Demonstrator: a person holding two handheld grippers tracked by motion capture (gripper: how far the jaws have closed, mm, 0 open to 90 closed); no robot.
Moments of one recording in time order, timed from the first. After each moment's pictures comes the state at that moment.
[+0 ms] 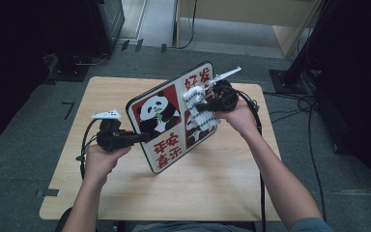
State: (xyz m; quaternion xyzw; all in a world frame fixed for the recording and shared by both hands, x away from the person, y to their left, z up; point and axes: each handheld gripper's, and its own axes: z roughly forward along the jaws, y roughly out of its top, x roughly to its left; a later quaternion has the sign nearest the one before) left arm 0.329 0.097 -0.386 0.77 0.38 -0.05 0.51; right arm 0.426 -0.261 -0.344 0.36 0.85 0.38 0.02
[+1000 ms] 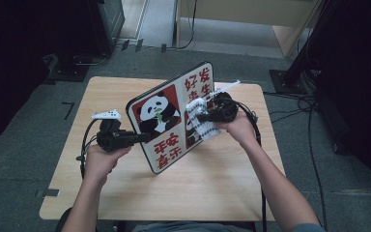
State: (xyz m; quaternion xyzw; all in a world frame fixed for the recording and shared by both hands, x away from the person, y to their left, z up) left arm 0.329 0.098 -0.387 0.77 0.38 -0.06 0.51; right arm 0.419 -0.269 -0.385 0.38 0.85 0.37 0.00
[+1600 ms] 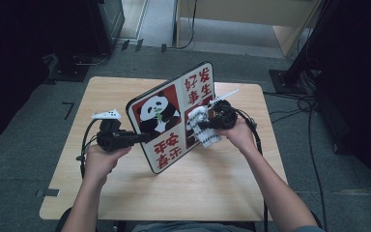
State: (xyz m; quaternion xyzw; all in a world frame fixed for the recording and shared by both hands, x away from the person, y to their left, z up) left arm 0.329 0.098 -0.387 0.77 0.38 -0.06 0.51; right arm 0.414 -0.273 -0.414 0.39 0.85 0.35 -0.02
